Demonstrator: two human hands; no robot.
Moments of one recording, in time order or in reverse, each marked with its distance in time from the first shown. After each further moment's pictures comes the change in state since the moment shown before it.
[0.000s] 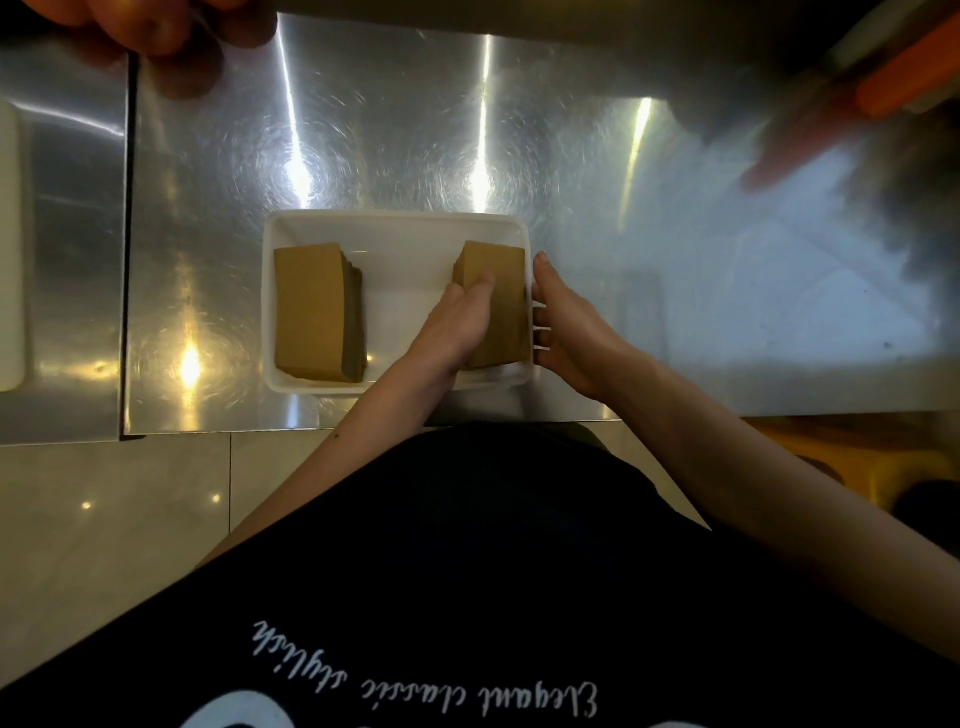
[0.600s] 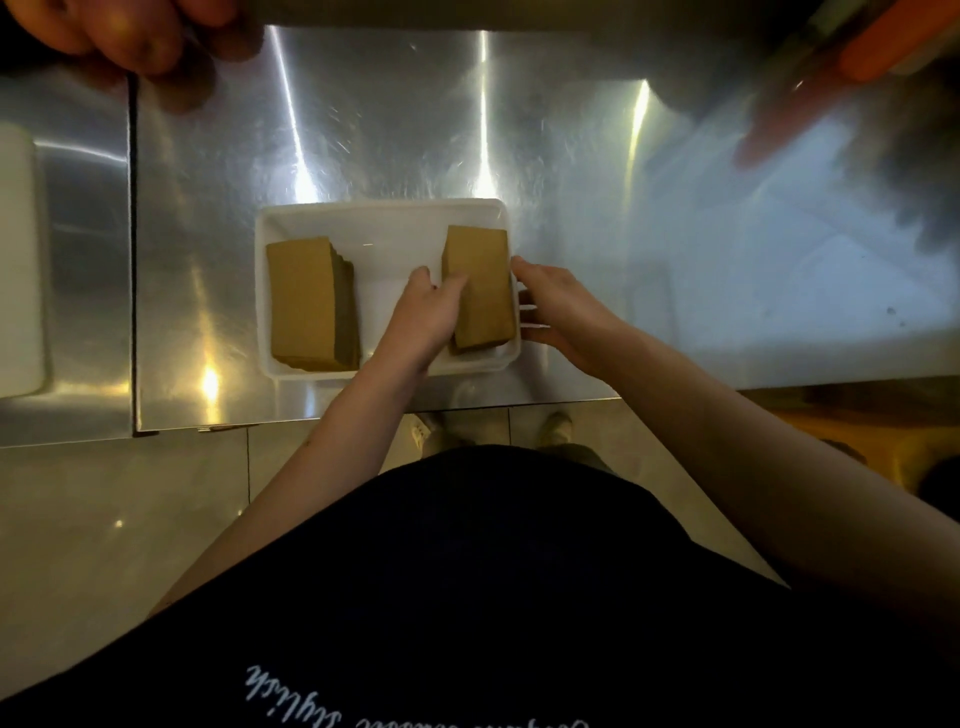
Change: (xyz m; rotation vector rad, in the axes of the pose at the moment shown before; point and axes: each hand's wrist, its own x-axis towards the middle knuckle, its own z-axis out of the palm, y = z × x) left_hand -0.020 -0.011 -0.009 0.043 0.123 0.103; right_hand 0.009 0.017 -0.014 -0.135 0.025 -0.128
